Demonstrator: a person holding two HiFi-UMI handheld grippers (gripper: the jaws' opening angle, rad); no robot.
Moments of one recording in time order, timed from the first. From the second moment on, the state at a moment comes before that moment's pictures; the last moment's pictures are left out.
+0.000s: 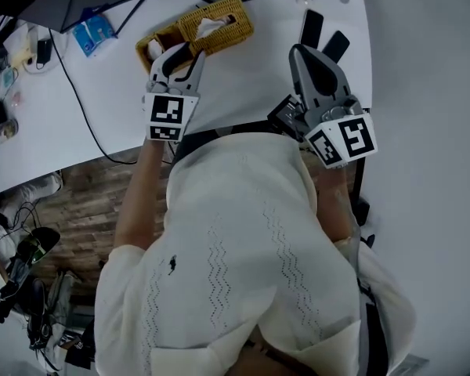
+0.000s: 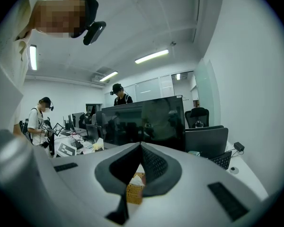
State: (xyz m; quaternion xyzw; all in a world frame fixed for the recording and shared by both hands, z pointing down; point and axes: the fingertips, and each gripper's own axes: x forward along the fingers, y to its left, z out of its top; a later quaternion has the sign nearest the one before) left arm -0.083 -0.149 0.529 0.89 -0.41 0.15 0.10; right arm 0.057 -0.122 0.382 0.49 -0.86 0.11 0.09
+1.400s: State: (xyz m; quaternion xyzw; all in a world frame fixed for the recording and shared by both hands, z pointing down) left arm -0.068 -0.176 0.578 0.83 -0.50 0.20 0.16; right arm 0.084 -0.204 0.416 0.43 -0.88 0.14 0.13
